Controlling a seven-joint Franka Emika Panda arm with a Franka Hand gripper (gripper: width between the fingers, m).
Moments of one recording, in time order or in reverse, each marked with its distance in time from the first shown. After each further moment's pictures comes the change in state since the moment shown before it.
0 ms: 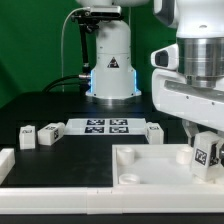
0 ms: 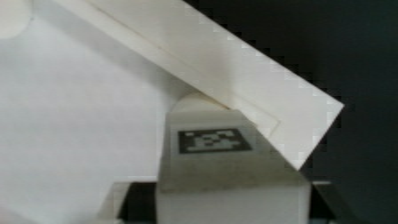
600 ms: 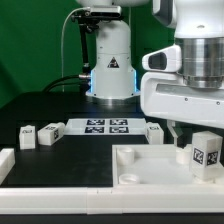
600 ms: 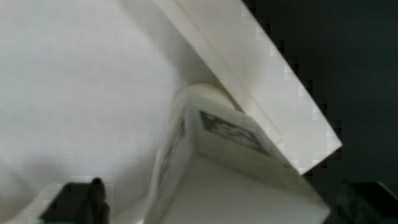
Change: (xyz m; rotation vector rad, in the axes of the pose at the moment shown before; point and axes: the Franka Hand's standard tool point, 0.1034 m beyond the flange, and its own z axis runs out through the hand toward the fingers) arm 0.004 0.001 0.000 -0.001 0.003 -0.540
